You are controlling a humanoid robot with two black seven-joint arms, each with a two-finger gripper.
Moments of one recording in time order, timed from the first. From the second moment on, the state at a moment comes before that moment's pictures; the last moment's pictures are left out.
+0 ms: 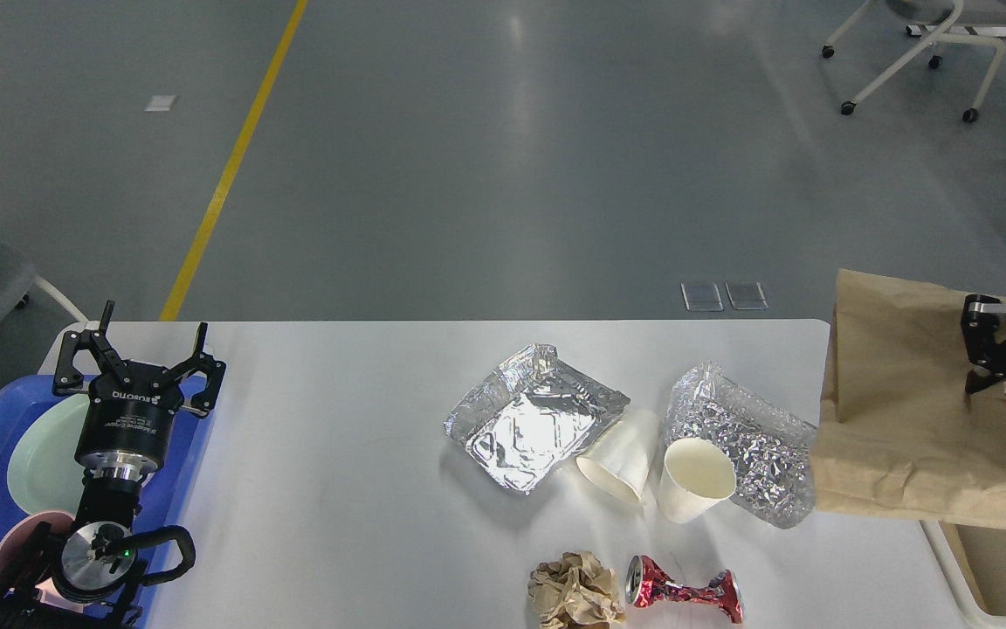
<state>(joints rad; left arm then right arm) -0.20 0.12 -1.52 -0.87 0.21 -0.55 -0.24 2.25 -0.66 -1.59 1.44 -0.01 0.62 -0.13</state>
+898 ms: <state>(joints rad) -0.20 0.12 -1.52 -0.87 0.21 -0.55 -0.24 0.99 -0.69 -1.04 0.52 0.01 -0.03 -0.13</state>
